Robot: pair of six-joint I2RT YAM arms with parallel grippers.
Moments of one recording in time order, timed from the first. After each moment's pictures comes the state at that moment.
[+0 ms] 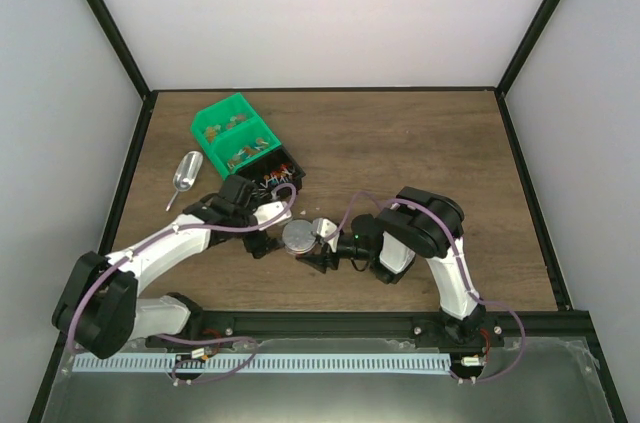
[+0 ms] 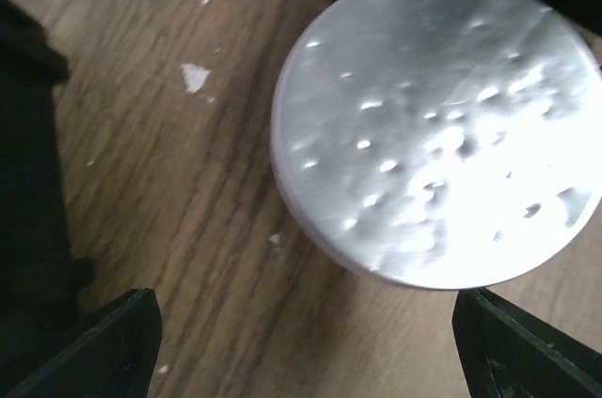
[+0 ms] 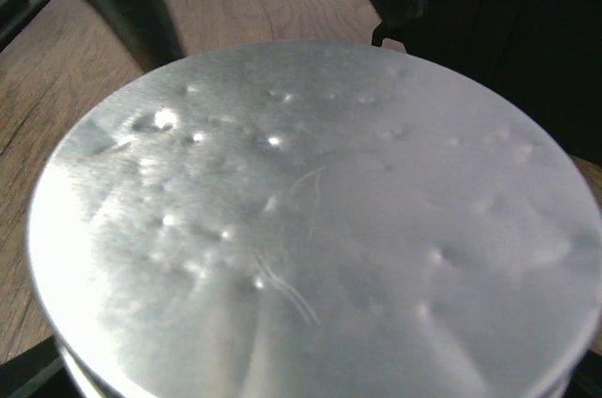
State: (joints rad) left arm -0.52 1.26 0.65 -0.44 0.34 0.58; right arm 0.83 2.11 0.45 1.37 -0.51 -0.19
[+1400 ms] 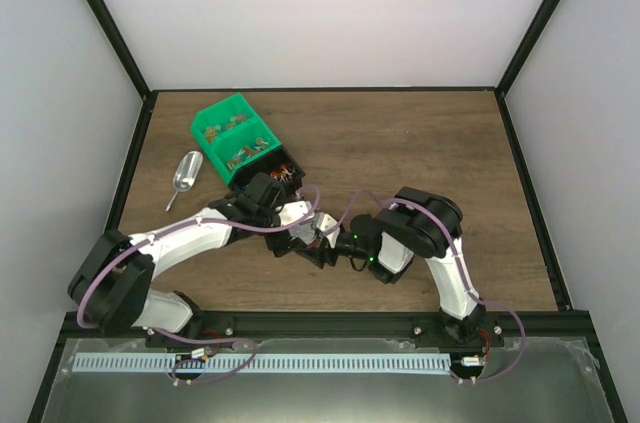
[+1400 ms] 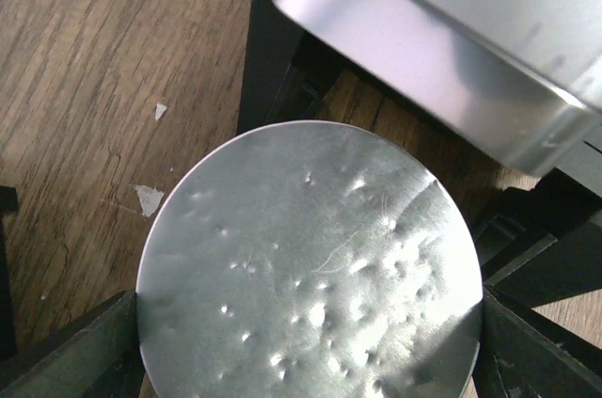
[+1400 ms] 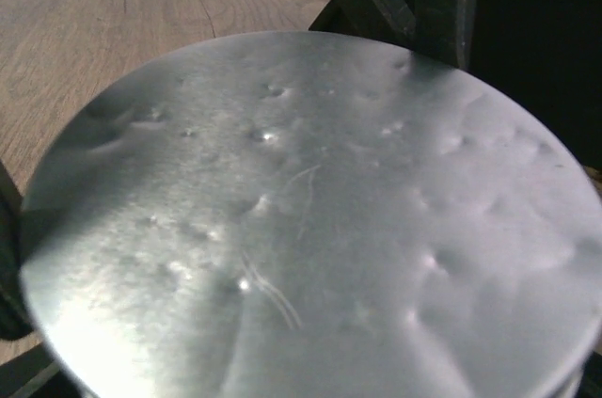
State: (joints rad) left arm -0.67 1.38 0.72 -0.32 0.29 0.46; right arm 0.84 2.12 0.46 1.38 -0.41 -0.12
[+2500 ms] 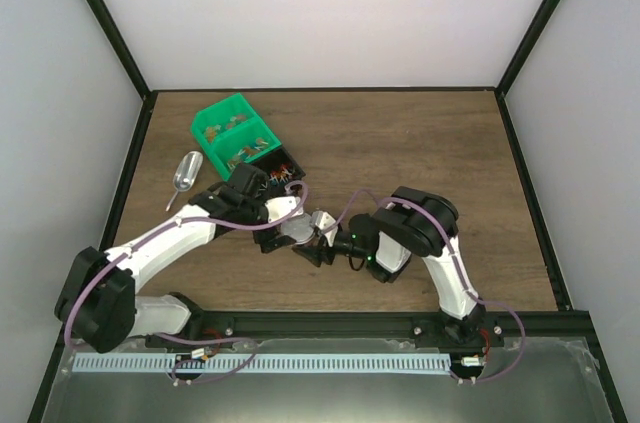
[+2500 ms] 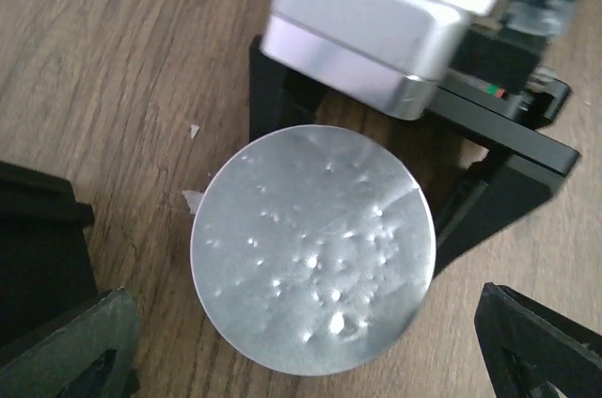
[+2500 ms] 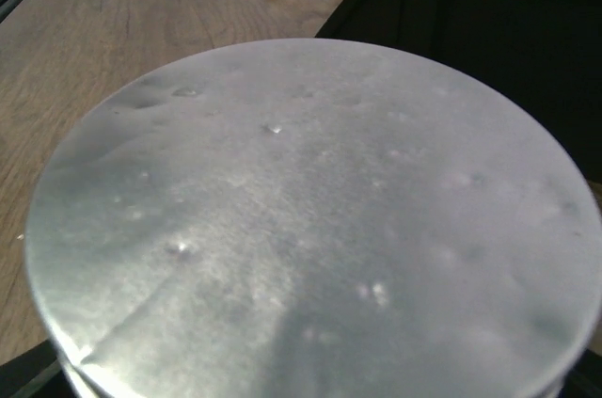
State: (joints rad) left arm -0.57 1.29 0.80 -0.53 0.39 0.73; right arm 0.84 2.14 0.48 1.40 -0.42 -0.09
